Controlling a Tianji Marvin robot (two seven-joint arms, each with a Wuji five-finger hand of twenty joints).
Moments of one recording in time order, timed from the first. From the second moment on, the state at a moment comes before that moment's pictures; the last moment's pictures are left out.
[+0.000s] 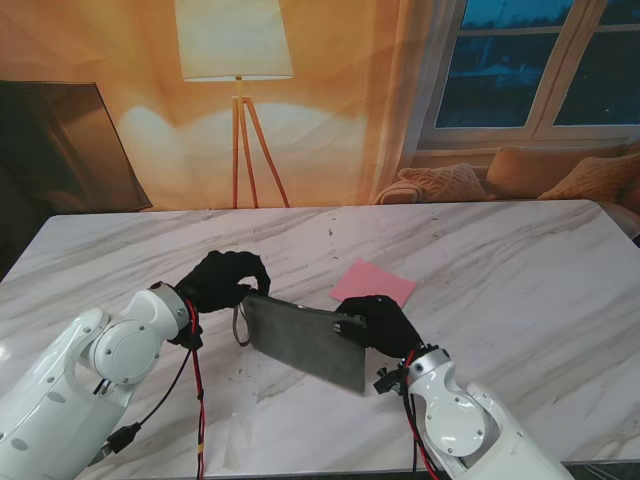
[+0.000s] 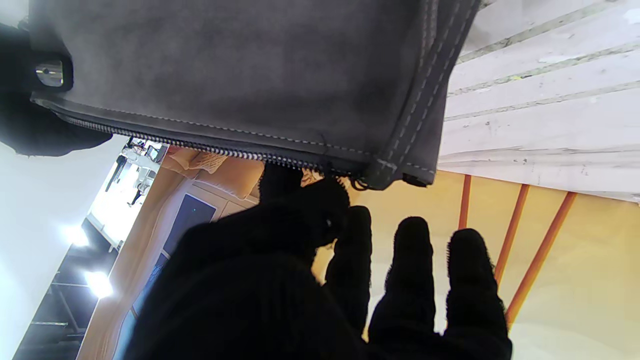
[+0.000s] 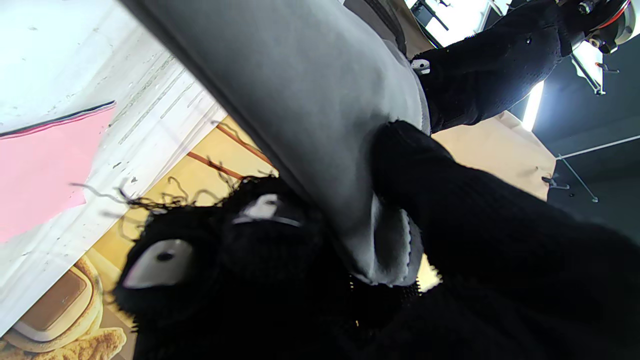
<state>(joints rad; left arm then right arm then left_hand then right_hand) 1.41 -1.04 -1.22 -1.69 0.66 -0.13 -0.30 -1.55 -1.17 1.09 -1.51 -0.35 -0.35 -0.22 1.06 -0.33 0.83 -0.10 0.58 -0.02 0.93 0.73 0.35 0.20 0.44 0.49 0.21 0.25 0.37 0.57 -0.07 0.27 0.76 0.72 0.76 -0.55 0.94 -0.30 0.90 -0.04 0.80 0.55 1.03 0.07 0.92 0.81 1.25 -0.09 1.43 0.60 0.91 0.05 1.76 0.72</state>
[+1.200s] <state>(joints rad) 1.44 -1.05 -1.23 -1.71 0.66 -0.12 -0.25 -1.54 -1.17 1.09 -1.51 -0.35 -0.35 -0.22 1.06 -0.34 0.87 -0.10 0.59 -0.01 0.88 0.70 0.37 0.20 0.46 0.51 0.21 0.26 0.40 0.58 -0.07 0.27 0.85 0.72 0.76 -0.55 0.94 -0.30 0.90 -0.04 0.80 0.56 1.03 0.07 0.92 0.81 1.25 -0.09 1.43 0.61 0.91 0.05 1.76 0.72</state>
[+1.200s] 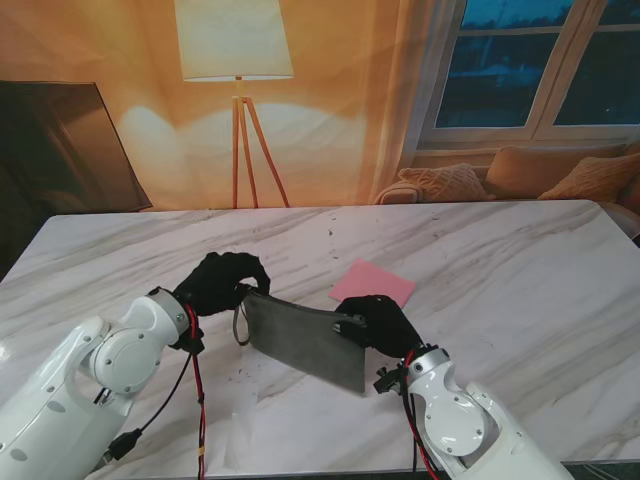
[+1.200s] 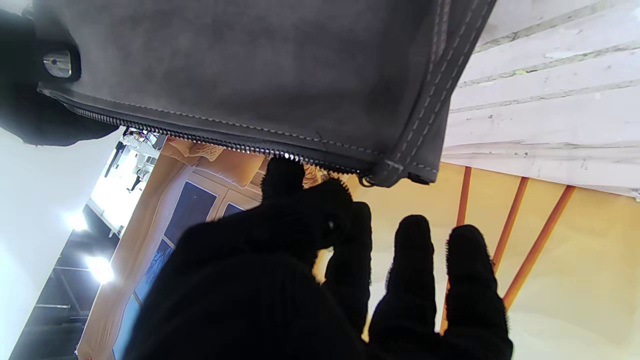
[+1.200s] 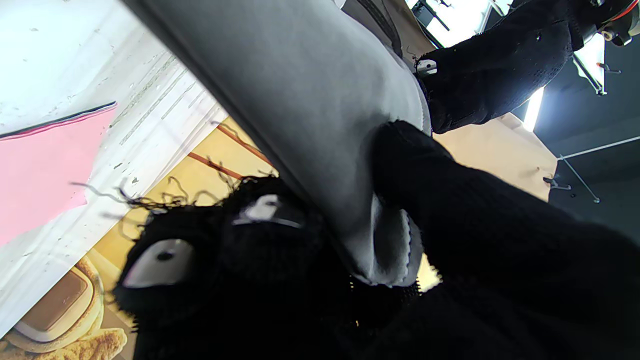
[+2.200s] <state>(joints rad) 1.46 -1.04 -1.23 -1.71 0.78 -0.15 -0.25 -1.54 -1.17 1.09 -1.51 -0.35 -0.33 -0.22 1.03 -0.34 0.87 -0.10 0.71 -0.03 0.73 0.53 0.40 0.20 0.46 0.51 0.21 0.27 0.40 0.58 -0.07 0.27 0.85 0.72 0.76 -0.55 0.94 -0.30 0.90 -0.04 0.80 0.56 1.03 0.07 0.92 0.81 1.25 -0.09 1.43 0.61 0.91 0.05 1.75 0.72</state>
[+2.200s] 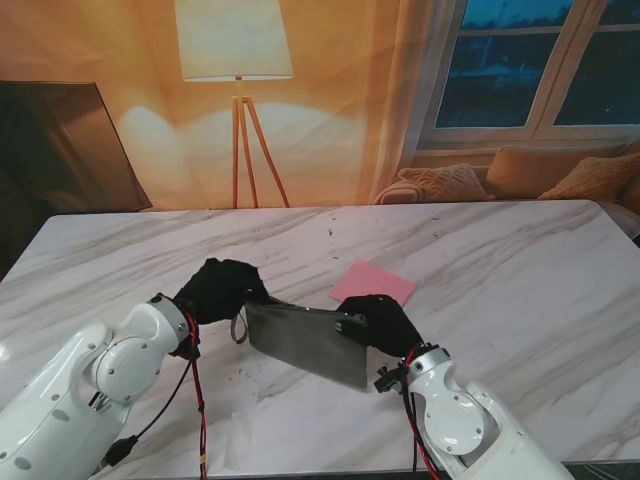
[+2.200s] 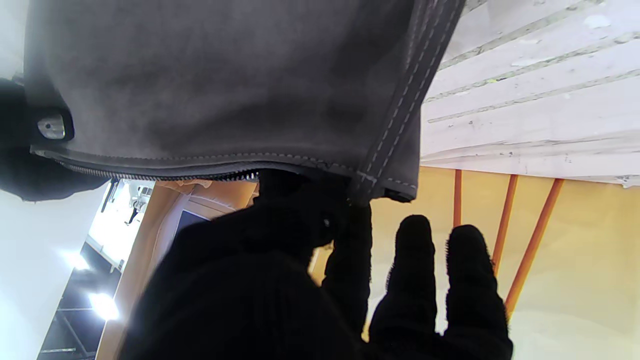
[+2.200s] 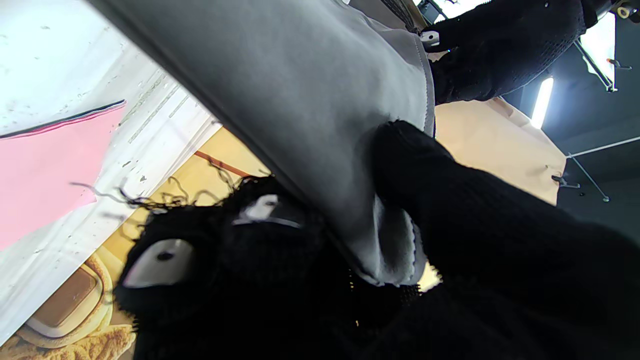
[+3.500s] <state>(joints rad) 1.43 -1.04 -1.20 -1.60 0.81 -0.19 -0.19 -1.54 -1.18 1.09 -1.50 -0.33 -0.34 -0.21 0.92 -0.54 0.87 -0.19 0.72 -0.06 0.89 0.43 0.80 0.26 0.47 0.69 0.62 0.38 0.78 0.75 0.22 0.35 1.27 0.78 0.74 -0.54 0.94 -0.30 0.90 -0.05 0.80 0.56 1.03 0.06 0.91 0.81 1.23 -0.09 1.38 0.61 0.86 0.05 1.72 0.72</state>
